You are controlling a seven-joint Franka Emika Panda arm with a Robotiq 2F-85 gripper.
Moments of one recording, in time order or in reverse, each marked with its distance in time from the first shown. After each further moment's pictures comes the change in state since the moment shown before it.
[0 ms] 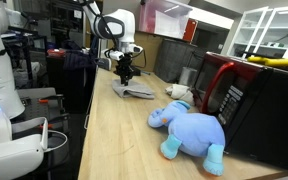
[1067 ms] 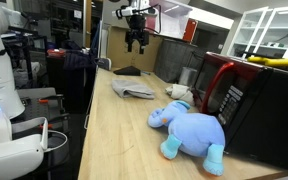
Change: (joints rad) arm -0.002 -0.160 -0.020 0.318 -0.029 -0.540 0.023
